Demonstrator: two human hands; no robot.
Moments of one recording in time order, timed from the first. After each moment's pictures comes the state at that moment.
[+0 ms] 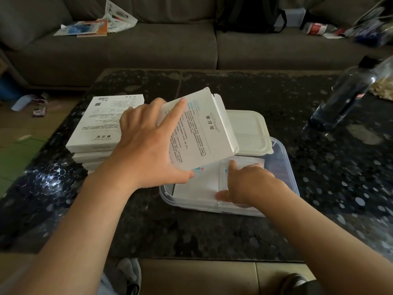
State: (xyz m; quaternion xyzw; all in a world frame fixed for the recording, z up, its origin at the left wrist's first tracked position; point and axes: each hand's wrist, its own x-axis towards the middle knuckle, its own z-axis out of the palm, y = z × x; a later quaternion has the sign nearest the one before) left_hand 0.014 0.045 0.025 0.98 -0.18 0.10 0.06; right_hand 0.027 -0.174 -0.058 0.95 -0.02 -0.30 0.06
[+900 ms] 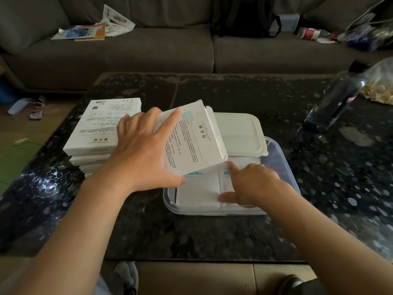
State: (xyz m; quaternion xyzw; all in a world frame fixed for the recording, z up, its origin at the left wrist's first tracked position) left_hand 0.016 0.048 0.021 0.98 -0.17 0.06 0.05; right_hand 0.018 -0.193 -0.044 0.97 0.08 -0.22 0.10
